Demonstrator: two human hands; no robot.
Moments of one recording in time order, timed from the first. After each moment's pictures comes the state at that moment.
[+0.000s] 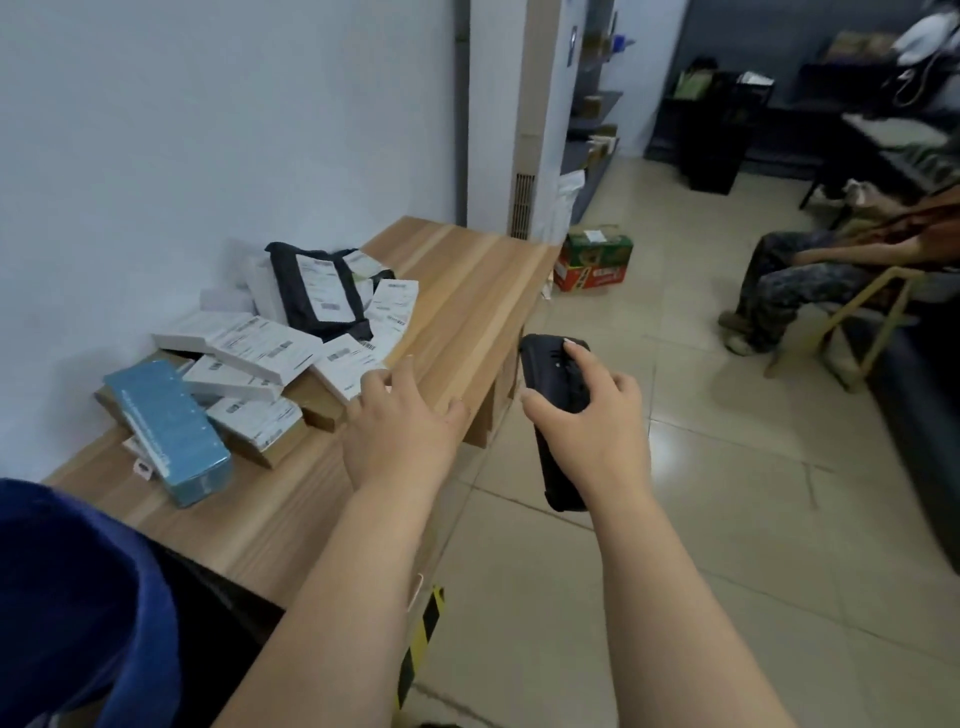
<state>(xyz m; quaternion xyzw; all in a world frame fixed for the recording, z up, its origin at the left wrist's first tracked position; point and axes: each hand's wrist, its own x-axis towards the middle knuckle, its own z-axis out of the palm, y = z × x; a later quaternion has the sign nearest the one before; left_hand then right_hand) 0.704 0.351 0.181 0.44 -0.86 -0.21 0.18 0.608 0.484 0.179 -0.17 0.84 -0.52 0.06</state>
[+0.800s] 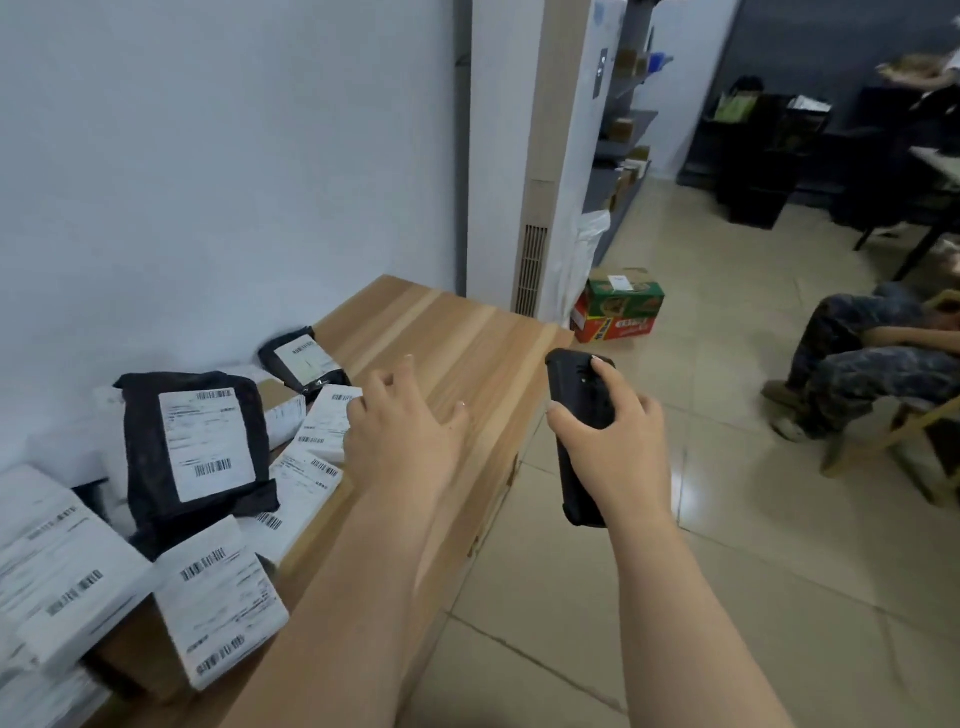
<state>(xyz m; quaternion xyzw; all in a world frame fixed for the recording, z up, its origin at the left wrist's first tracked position) 0.338 0.170 0.182 0.46 -0.84 -0.18 0.22 0.229 0.309 0.178 -0.15 0.84 -0.52 0.06</state>
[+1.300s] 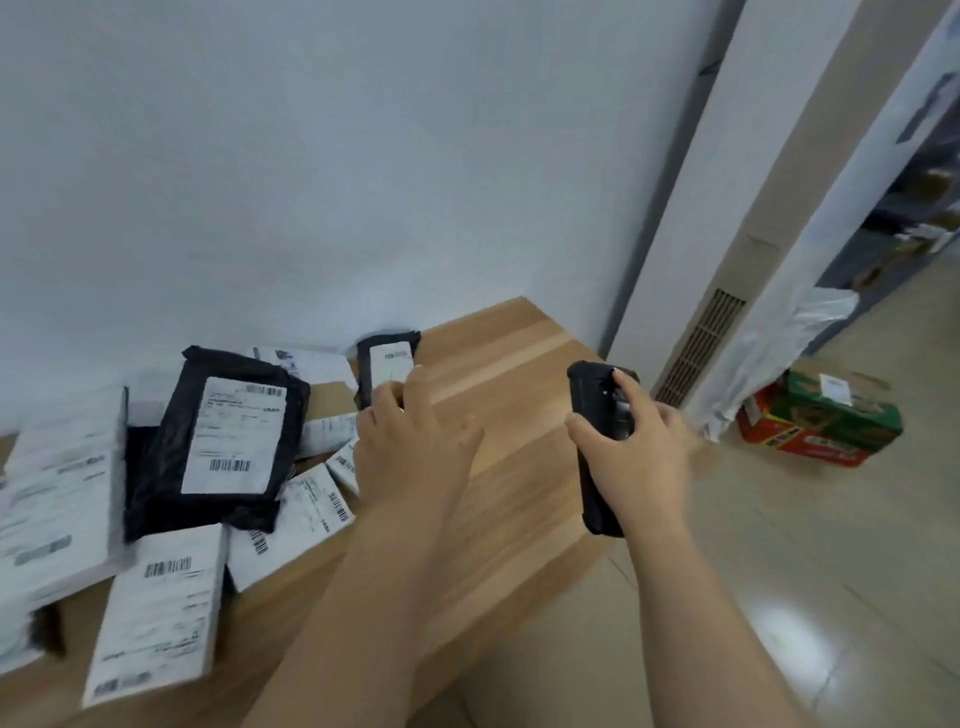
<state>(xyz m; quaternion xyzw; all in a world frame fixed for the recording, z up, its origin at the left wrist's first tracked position) 0.206 0.061 0.164 0.65 -0.70 -0.14 0.25 0.032 0.126 0.162 -0.35 0.81 -0.45 0.17</state>
